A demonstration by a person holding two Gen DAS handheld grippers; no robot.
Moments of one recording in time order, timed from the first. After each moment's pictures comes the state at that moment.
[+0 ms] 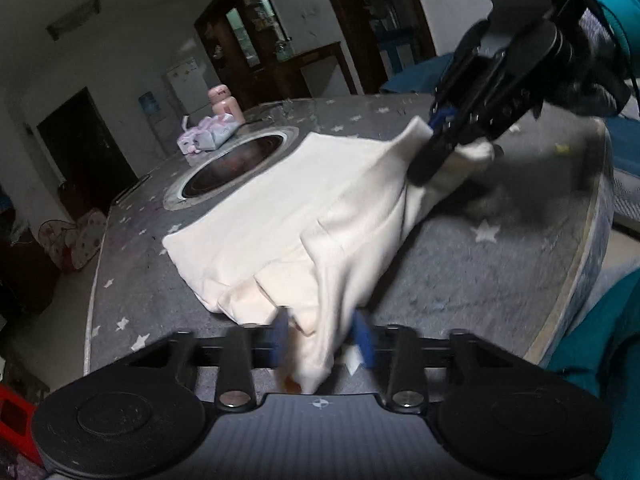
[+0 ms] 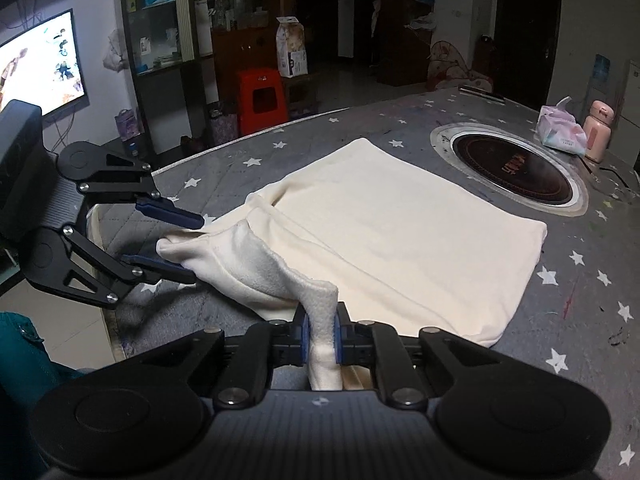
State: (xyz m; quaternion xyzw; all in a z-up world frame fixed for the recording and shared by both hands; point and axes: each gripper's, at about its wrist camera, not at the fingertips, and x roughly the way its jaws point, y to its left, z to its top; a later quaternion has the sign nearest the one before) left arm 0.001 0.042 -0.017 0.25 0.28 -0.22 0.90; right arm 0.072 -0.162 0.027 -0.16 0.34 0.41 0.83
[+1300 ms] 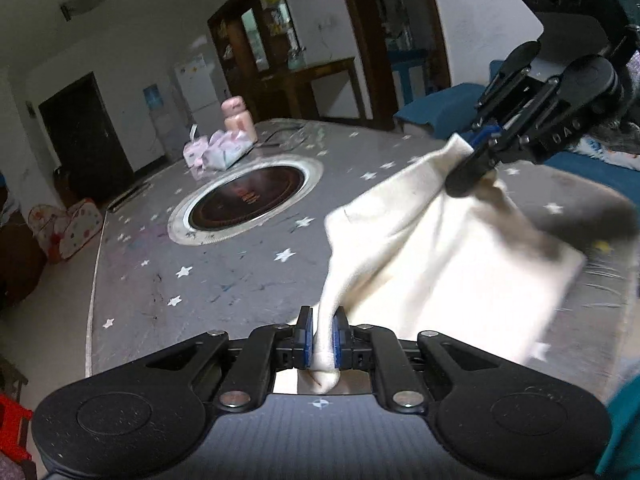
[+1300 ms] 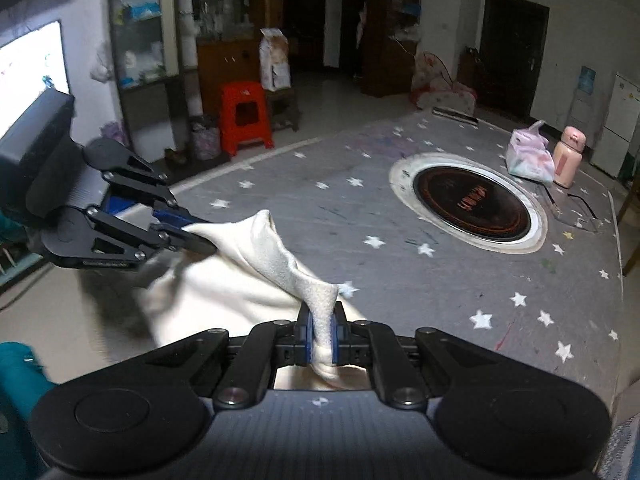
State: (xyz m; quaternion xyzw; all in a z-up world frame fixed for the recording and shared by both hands) left arm 0.095 0.038 0.027 0.20 0.28 -0.22 0.91; right arm 0.120 -0.177 0.081 -0.17 0.33 0.39 0.84
